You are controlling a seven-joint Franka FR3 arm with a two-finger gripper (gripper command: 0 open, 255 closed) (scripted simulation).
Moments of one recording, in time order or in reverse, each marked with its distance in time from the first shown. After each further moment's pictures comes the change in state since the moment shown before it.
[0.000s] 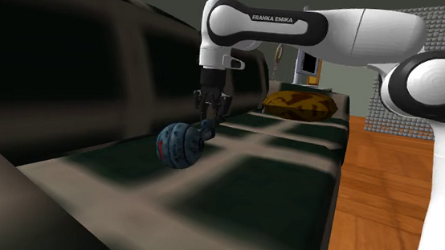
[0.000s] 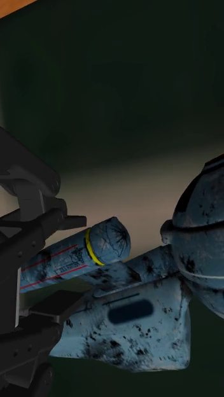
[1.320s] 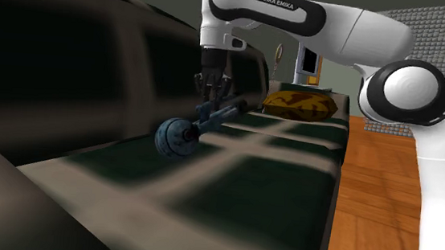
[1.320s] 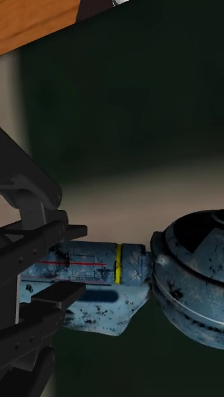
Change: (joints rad) arm 0.074 0.125 0.010 0.317 -0.073 -0.220 0.023
